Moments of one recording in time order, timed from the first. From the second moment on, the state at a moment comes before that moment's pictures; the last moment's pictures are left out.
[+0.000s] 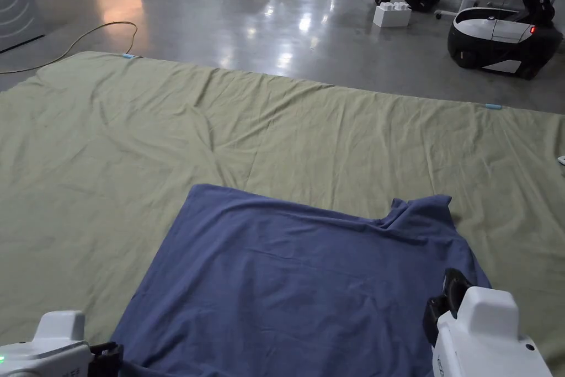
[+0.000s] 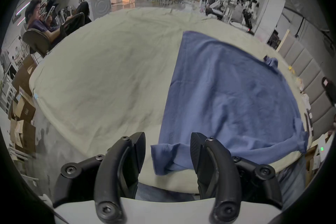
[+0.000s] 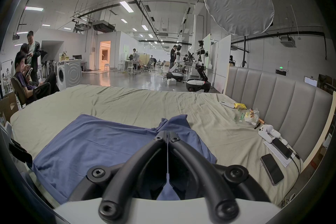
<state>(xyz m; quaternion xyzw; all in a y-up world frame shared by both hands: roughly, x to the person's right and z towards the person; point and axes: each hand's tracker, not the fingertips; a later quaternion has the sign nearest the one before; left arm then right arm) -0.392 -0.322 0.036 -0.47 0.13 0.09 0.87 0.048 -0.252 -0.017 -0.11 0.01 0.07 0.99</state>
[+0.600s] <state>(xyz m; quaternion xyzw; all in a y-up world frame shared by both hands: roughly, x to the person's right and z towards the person) -0.381 -0.326 0.037 -0.49 0.10 0.08 0.86 0.134 -0.263 0.020 -0.27 -0.03 0.05 0.96</state>
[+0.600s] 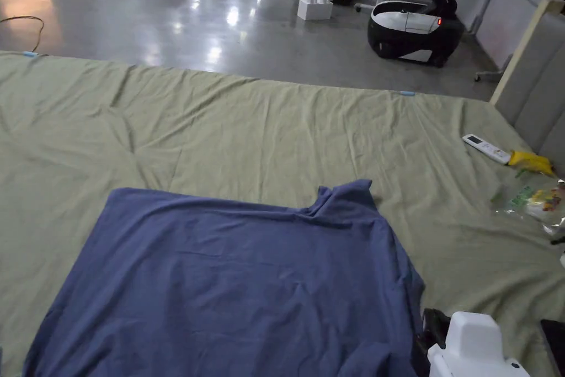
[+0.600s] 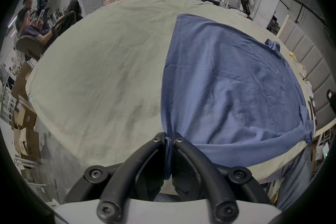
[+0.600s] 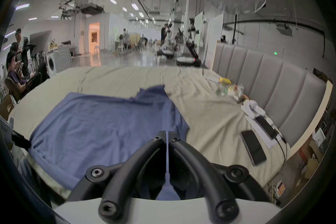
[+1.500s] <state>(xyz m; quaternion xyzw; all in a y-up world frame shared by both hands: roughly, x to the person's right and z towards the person) -0.387 -0.340 0.044 -0.47 0.10 0.08 0.87 0.152 -0.341 0.027 -0.49 0.01 0.11 0.87</state>
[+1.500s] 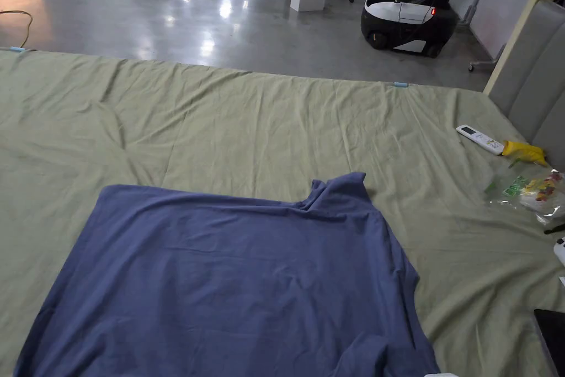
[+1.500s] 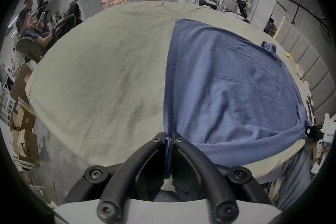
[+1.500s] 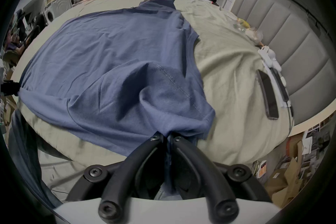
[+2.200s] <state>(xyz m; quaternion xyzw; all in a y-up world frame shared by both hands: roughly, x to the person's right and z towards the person) -0.375 -0.265 -0.012 -0.37 0.09 0.08 0.92 0.152 -0.270 -0.022 -0.41 0.01 0.06 0.91</state>
